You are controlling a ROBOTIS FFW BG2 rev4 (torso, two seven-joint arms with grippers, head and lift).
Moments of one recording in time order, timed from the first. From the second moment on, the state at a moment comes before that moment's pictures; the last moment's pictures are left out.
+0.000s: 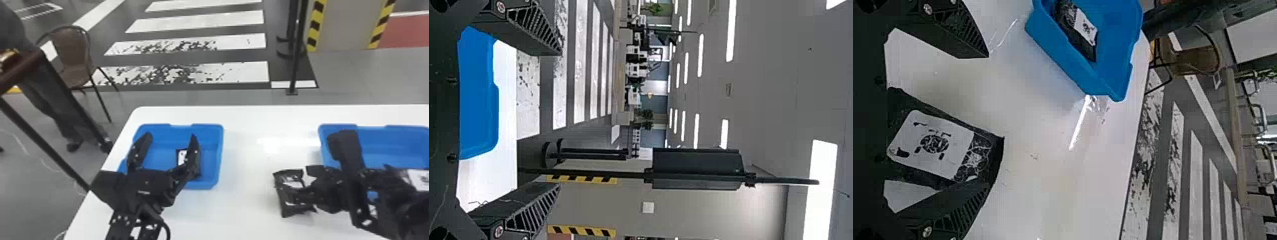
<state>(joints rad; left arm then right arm) 0.56 0.06 0.00 -2.13 0.07 -0.09 -0.03 0.04 -0.30 0.29 -1.99 -0.25 0.98 0.33</state>
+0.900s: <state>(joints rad) 0.55 0.06 -0.01 -2.13 0.08 -0.06 -0.04 -0.10 -0.31 0.40 -1.84 -0.22 1.10 0.32</state>
